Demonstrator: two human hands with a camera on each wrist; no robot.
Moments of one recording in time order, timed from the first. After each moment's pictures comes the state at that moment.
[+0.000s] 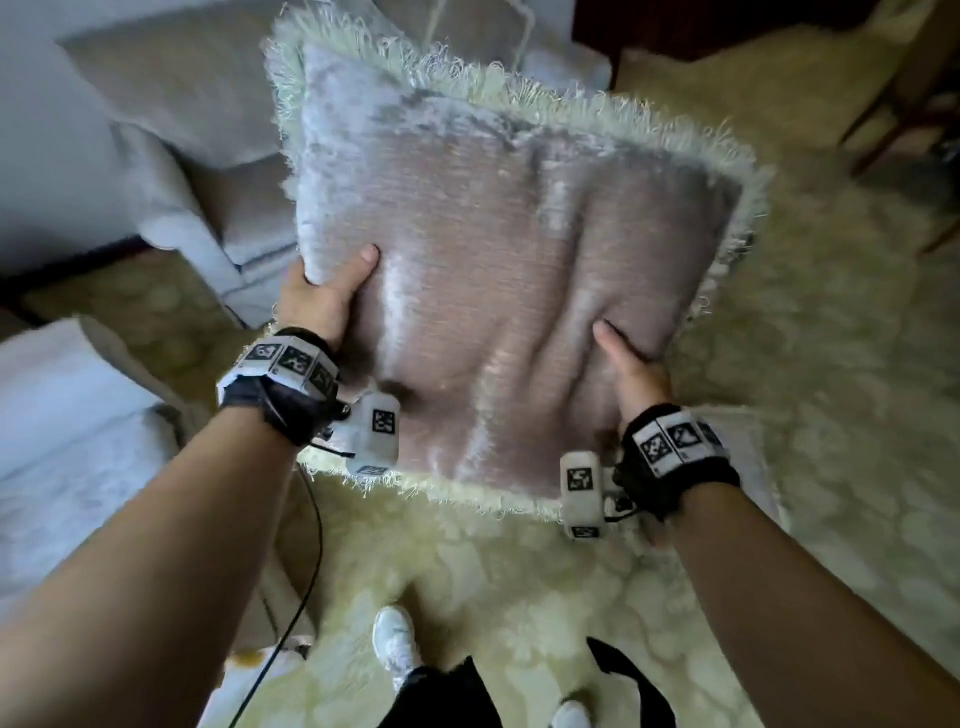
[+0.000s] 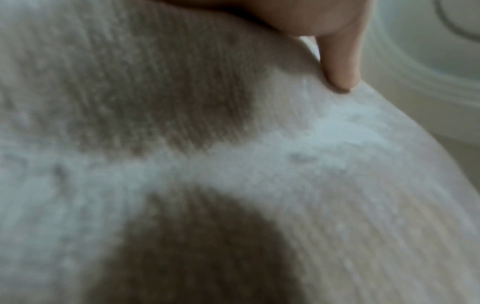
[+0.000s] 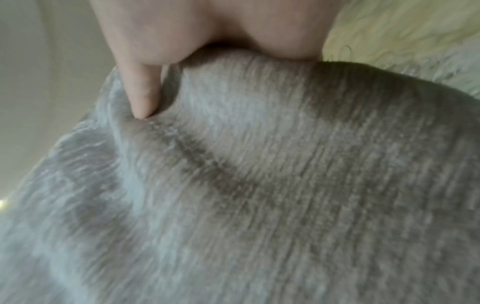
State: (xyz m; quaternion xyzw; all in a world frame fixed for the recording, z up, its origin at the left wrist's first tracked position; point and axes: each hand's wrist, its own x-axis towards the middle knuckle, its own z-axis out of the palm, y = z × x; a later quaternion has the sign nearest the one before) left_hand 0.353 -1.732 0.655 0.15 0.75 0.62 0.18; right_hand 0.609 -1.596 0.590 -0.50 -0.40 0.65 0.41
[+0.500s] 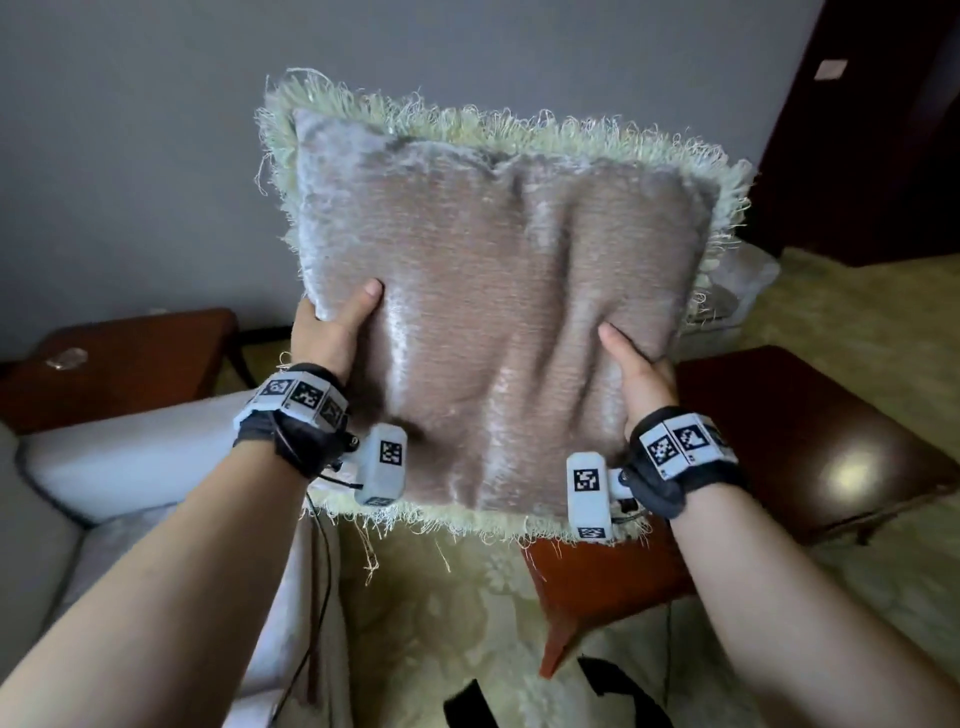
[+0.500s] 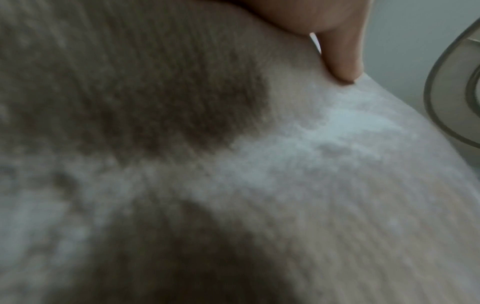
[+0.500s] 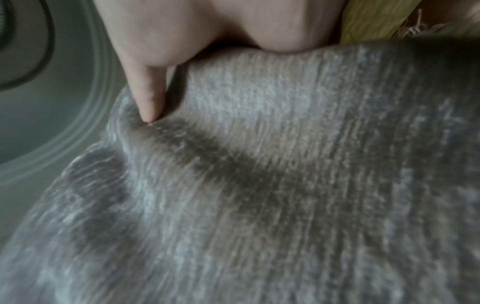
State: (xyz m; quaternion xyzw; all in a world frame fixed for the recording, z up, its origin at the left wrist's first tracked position) left_hand 0.154 -1.864 0.762 0.10 0.68 0.73 0.00; right_hand 0.328 -1.627 0.720 -0.32 -0.50 0.70 0.39
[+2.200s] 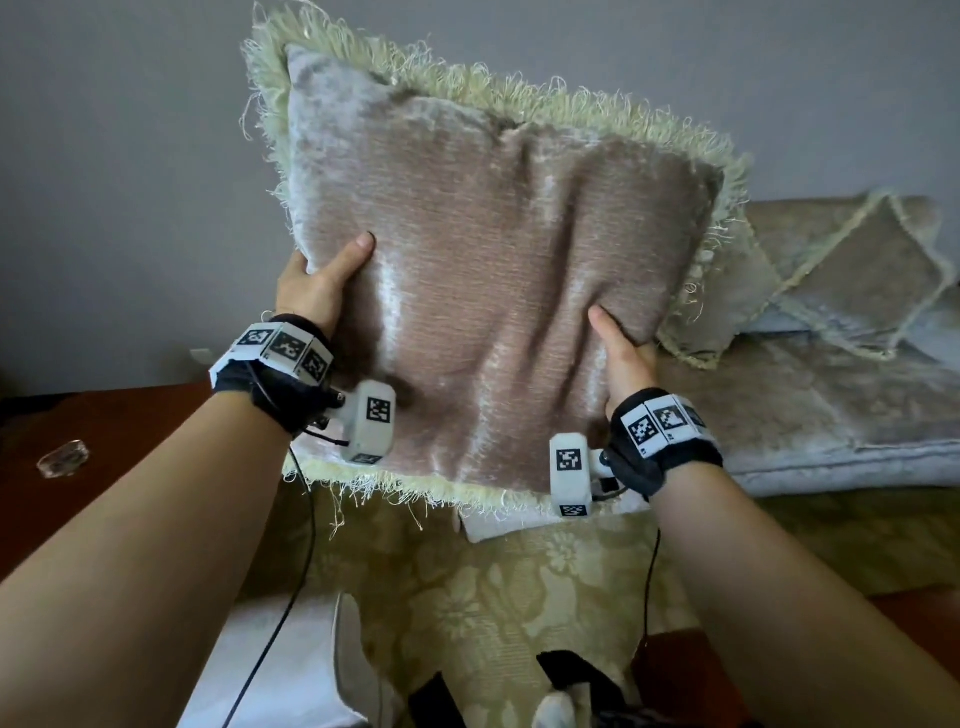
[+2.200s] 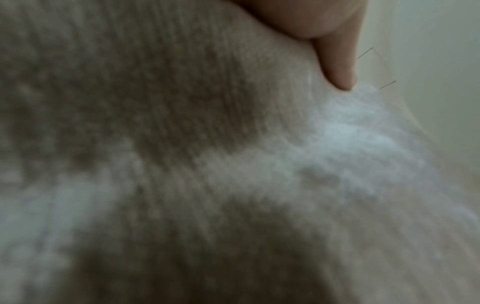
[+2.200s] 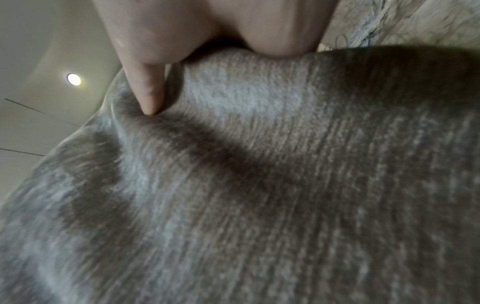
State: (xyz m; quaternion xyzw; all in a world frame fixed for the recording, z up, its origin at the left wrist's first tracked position) left_hand -0.571 -1.736 0.805 0.05 0.68 0.73 -0.03; right_hand -0.445 -1.484 0.727 -0.30 -0.52 0.73 0.32
